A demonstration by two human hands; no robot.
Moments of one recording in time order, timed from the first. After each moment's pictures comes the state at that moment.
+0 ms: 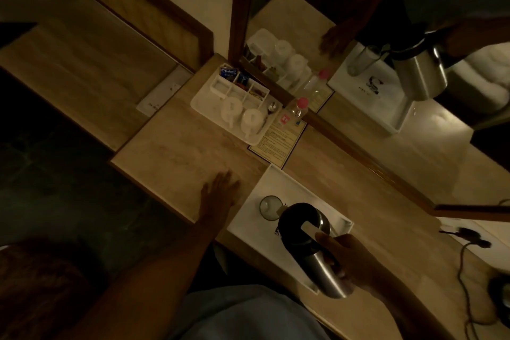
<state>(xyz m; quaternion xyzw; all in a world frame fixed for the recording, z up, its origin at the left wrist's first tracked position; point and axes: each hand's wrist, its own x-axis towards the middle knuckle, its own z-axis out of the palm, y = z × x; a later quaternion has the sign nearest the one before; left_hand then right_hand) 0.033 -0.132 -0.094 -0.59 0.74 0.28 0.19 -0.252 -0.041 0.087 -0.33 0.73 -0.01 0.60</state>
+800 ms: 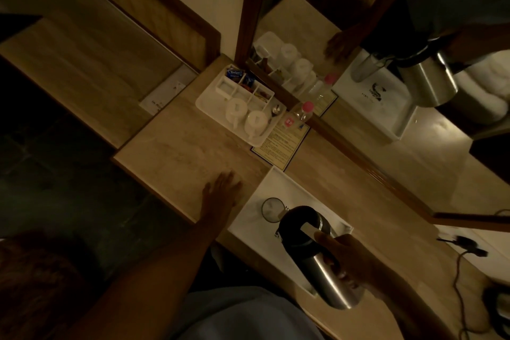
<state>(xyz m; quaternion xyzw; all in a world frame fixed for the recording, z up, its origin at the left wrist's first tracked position) 0.036 -0.133 -0.093 -0.59 0.74 0.28 0.18 -0.234 -0.059 0.107 -0.32 0.75 0.06 0.58</state>
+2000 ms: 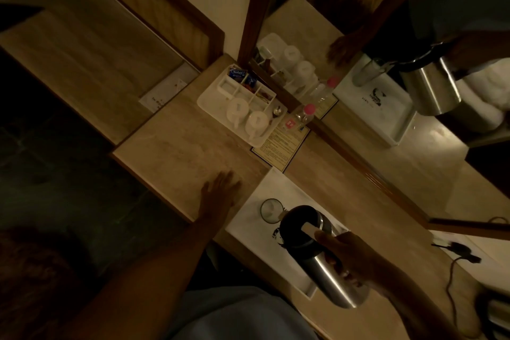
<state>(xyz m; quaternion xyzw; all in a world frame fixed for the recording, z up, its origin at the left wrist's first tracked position) 0.038 -0.131 -0.094 -0.60 0.73 0.29 0.17 -0.237 -0.071 0.117 -0.36 0.74 0.10 0.56</state>
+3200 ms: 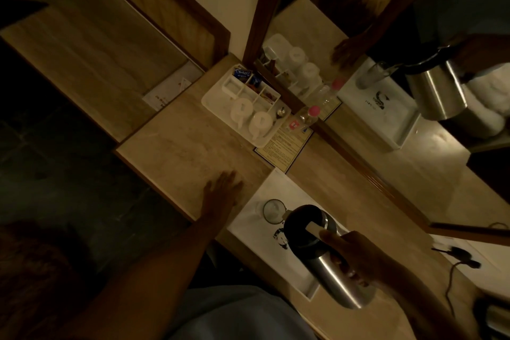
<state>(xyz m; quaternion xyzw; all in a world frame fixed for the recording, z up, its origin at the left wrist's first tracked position) 0.041 -0.132 -0.095 -0.59 0.73 0.29 0.17 -0.231 -0.081 0.131 -0.37 0.74 0.12 0.55</state>
